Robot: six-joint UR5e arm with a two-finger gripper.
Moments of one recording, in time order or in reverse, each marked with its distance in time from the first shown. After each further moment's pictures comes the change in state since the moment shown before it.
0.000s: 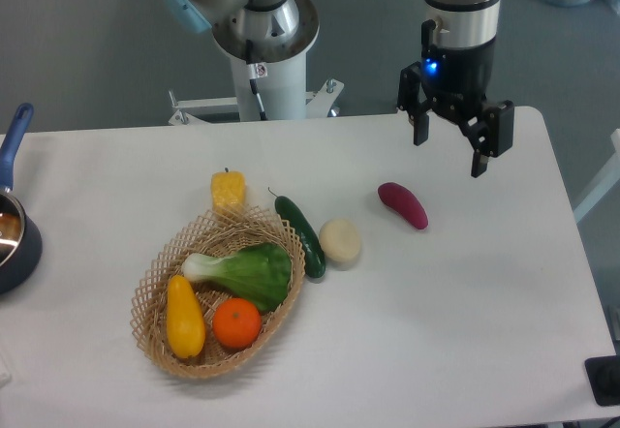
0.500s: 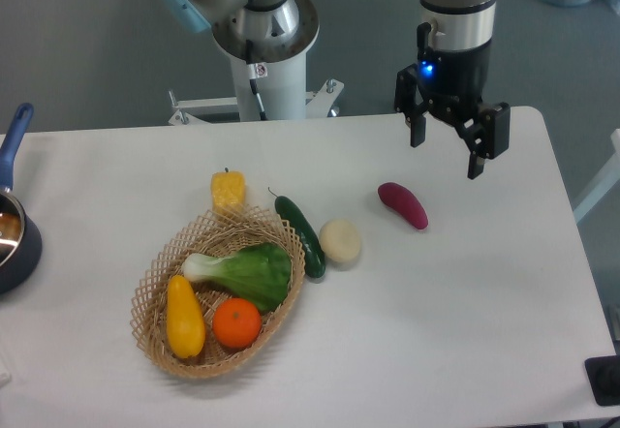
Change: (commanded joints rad) arm -0.008 -0.002 -0.017 0.014 0.000 -0.032
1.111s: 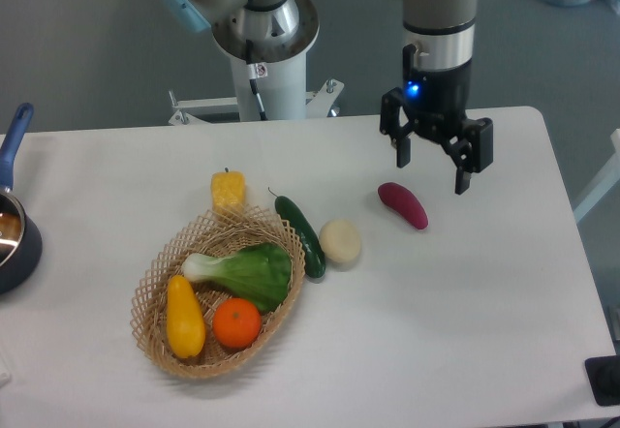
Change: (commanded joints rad) arm -0.018 0.022 -0.178 0.276 -0.064 -0.244
